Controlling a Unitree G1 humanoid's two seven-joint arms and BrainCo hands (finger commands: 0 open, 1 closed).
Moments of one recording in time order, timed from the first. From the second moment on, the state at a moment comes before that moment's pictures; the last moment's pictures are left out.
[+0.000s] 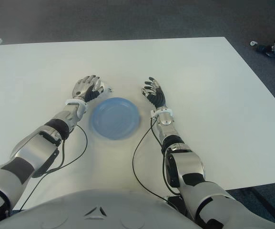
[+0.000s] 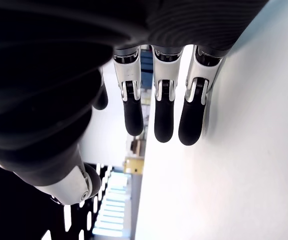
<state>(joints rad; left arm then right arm) -0.70 0.25 -0.57 1.23 0.73 -0.08 0.47 -0.55 -0.08 -0.05 1.19 -0.08 -0.56 -0.02</state>
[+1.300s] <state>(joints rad) -0.65 0.40 -0.65 1.12 0.79 -0.25 0.53 -0.55 -0.08 -0.05 1.19 -0.08 -0.56 -0.01</state>
